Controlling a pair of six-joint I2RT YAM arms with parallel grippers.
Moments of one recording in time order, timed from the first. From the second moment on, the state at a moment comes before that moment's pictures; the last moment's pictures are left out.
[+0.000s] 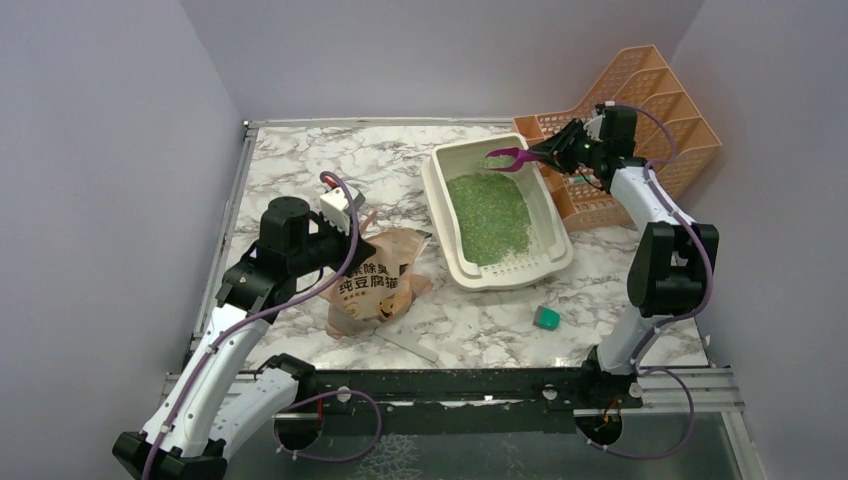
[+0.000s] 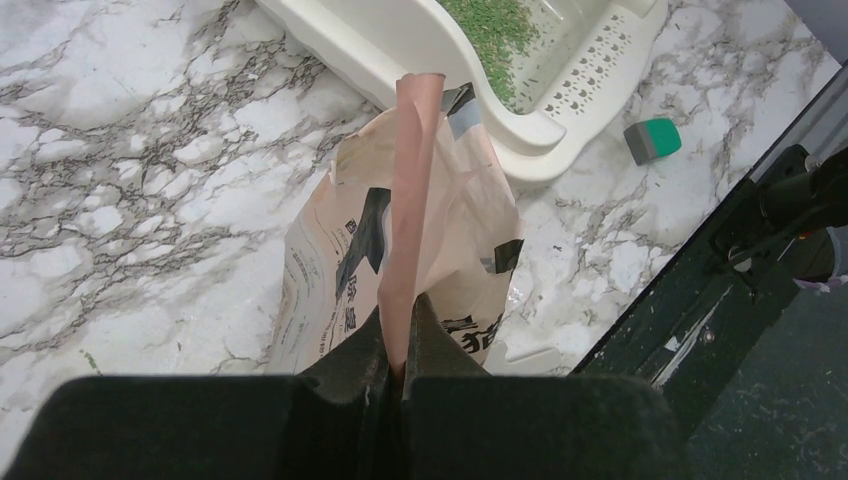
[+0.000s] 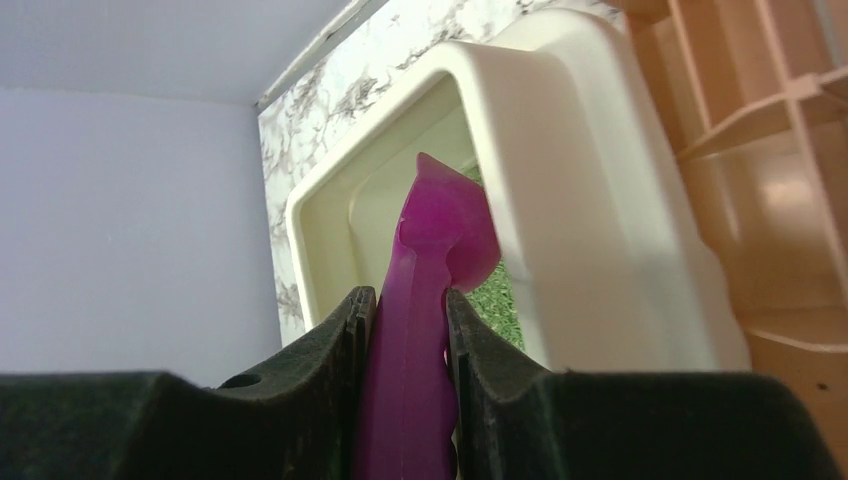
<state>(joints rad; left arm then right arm) -0.39 0.82 0.94 -0.61 0.42 -0.05 -0.03 1.79 1.39 -0.13 -0.57 0.76</state>
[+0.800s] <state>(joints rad) -0.39 0.80 0.94 -0.62 0.43 -0.04 -0.11 1.60 1.33 -0.24 -0.53 0.65</state>
